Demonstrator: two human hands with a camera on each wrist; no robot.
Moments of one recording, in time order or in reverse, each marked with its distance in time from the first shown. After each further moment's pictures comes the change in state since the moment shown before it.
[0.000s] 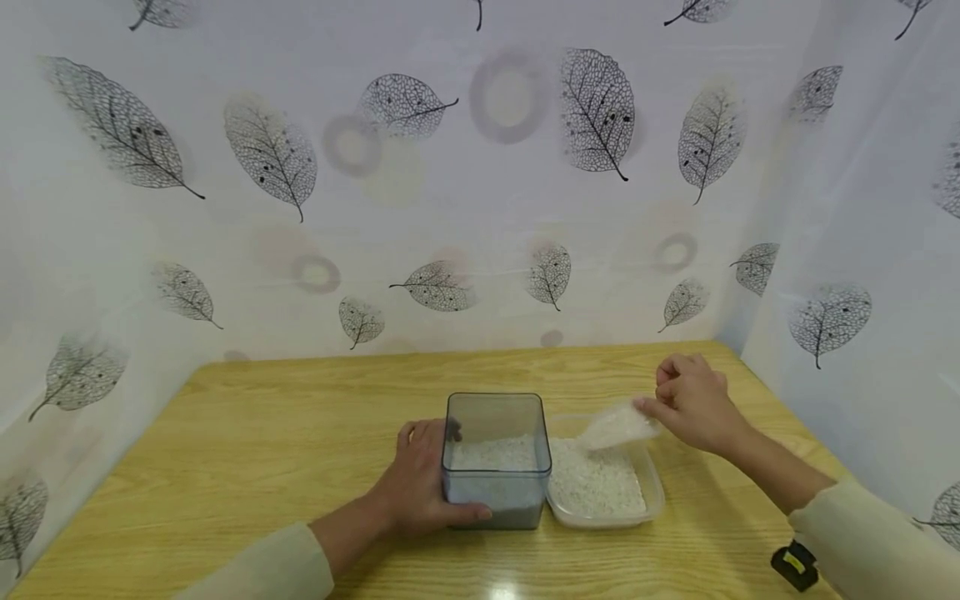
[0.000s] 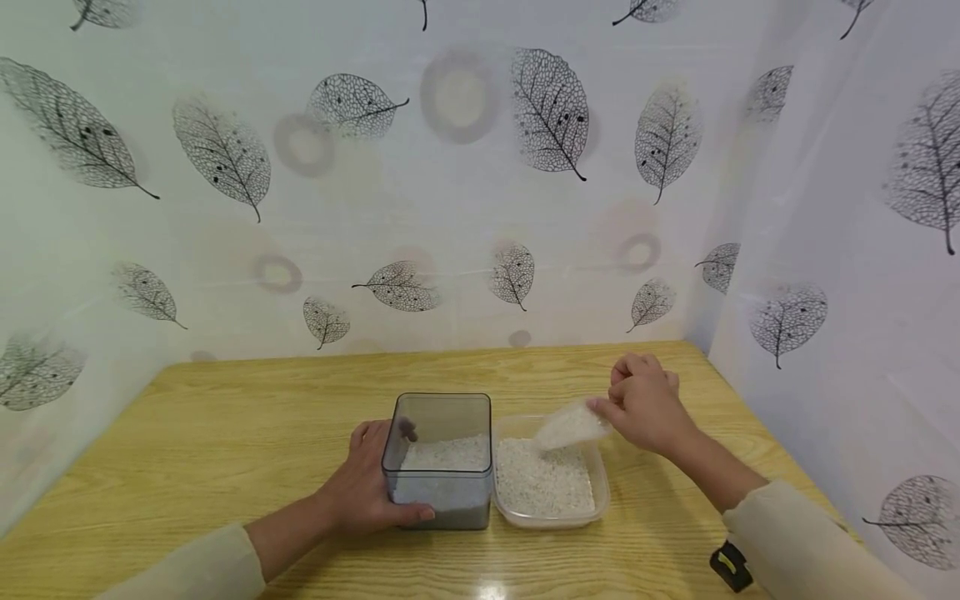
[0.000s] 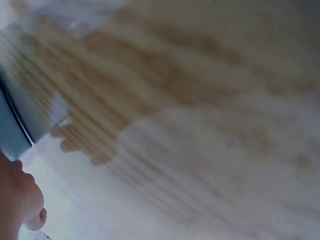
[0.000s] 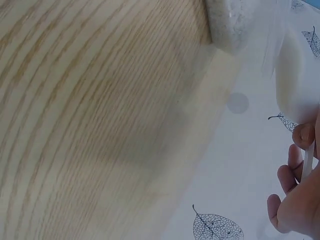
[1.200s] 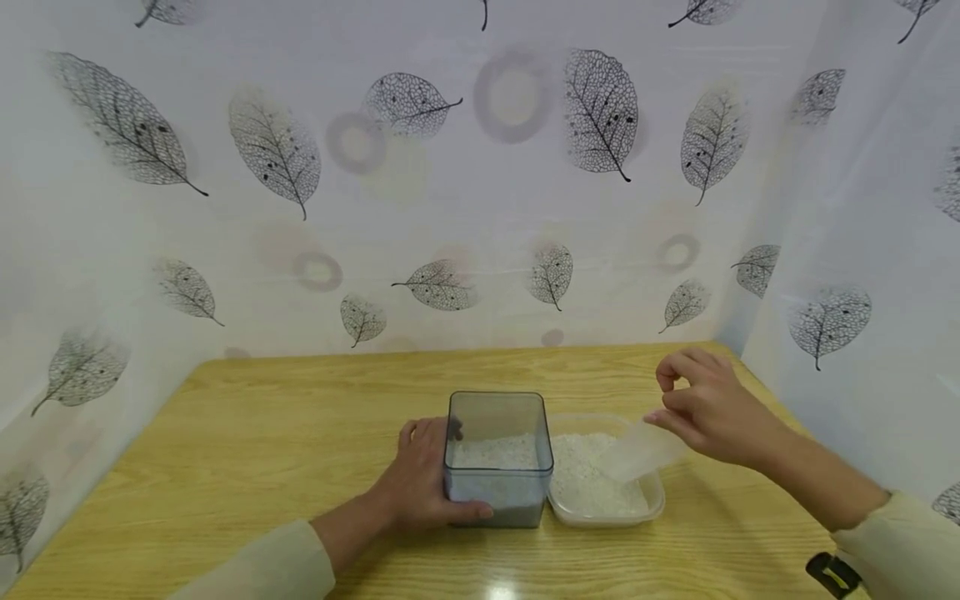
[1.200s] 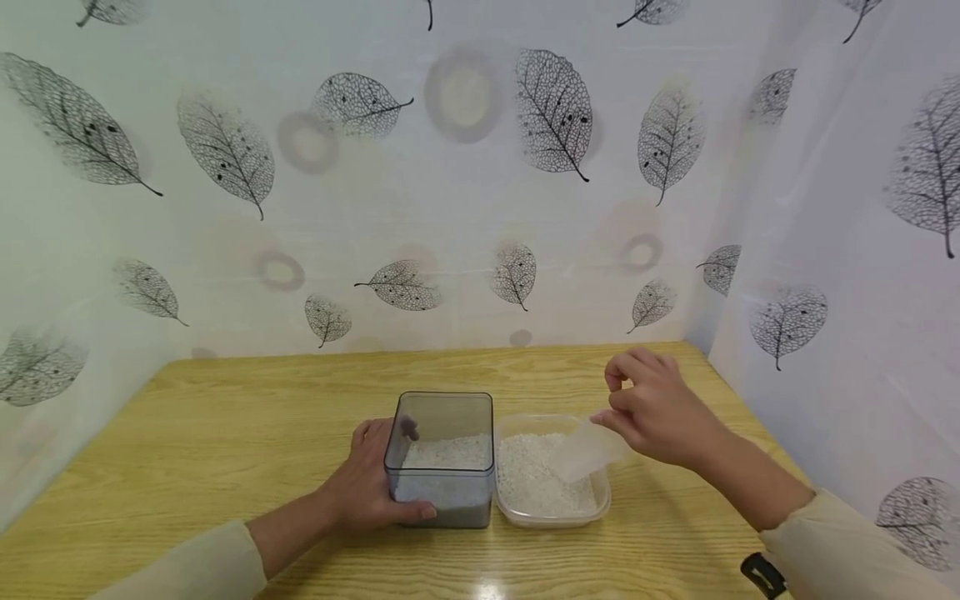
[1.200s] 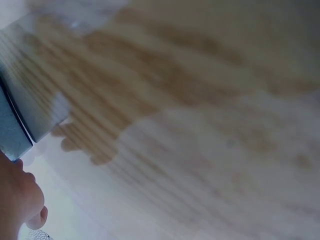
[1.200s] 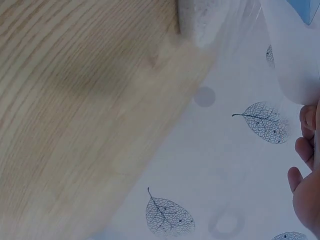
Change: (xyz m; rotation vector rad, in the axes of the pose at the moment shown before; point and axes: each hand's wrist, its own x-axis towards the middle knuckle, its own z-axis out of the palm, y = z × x) left_hand -0.001 0.002 -0.004 -0.017 -0.036 -0.021; right_hand 0.004 -0.010 -0.031 -0.073 0.135 -0.519
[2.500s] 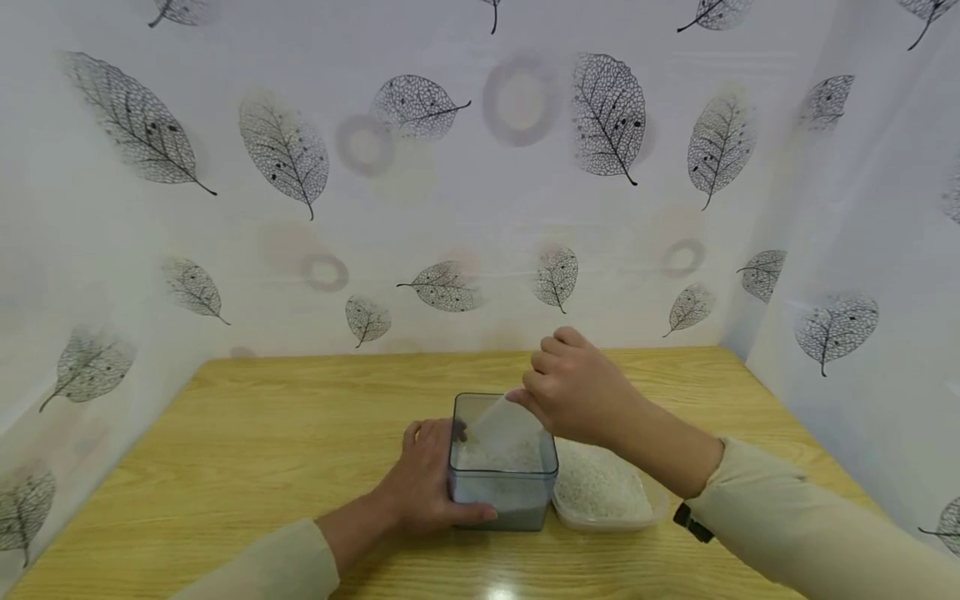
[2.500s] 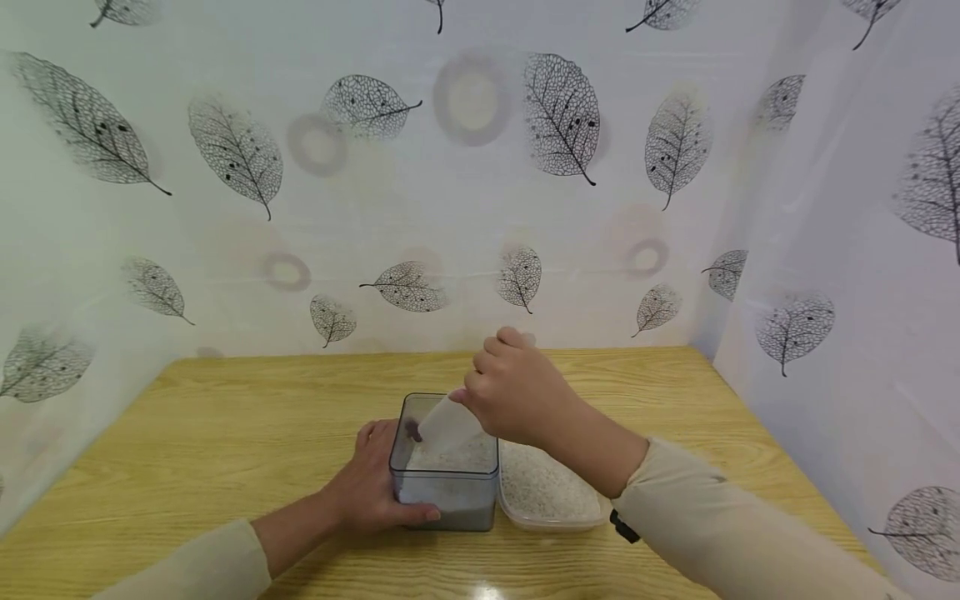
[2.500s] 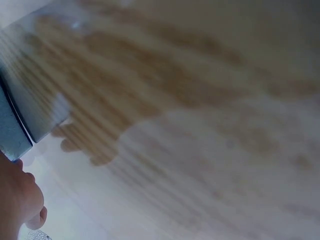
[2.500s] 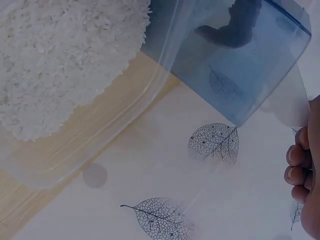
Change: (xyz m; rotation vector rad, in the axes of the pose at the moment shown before) left_hand 0.001 -0.002 0.000 -0.005 0.007 0.010; right_hand 0.131 -0.086 0.032 -0.334 -0.017 -0.223
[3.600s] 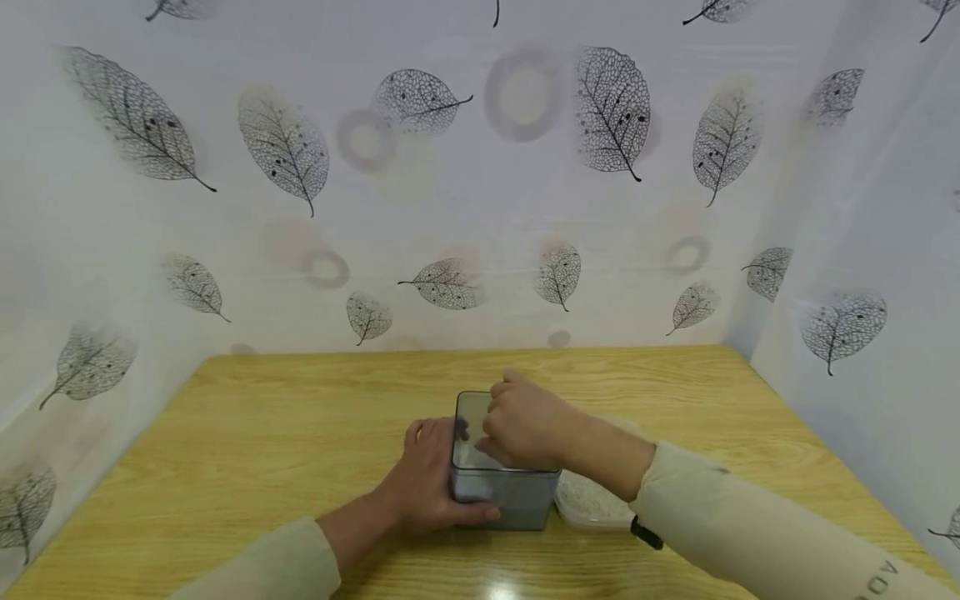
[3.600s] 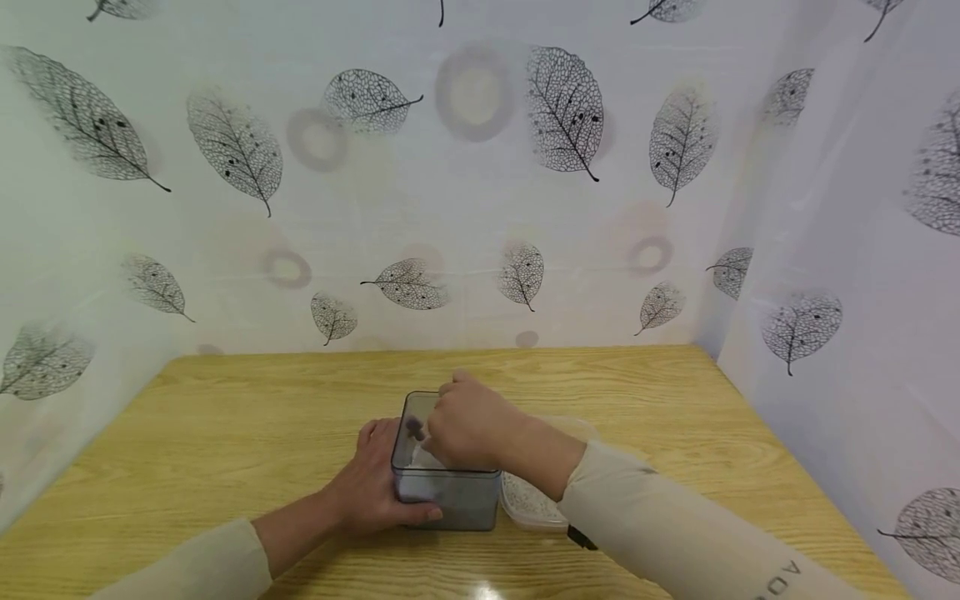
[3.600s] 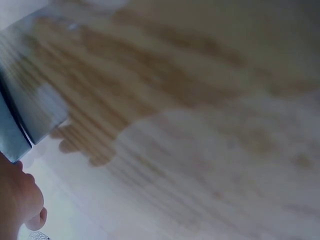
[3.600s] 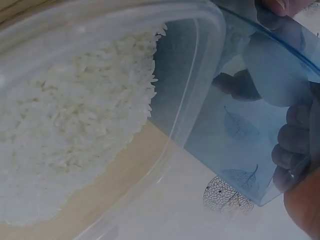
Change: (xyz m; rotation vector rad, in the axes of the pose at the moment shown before) left_hand 0.000 -0.001 0.001 0.018 -0.003 0.013; right_hand 0.020 -0.040 0.038 0.277 -0.428 -0.055
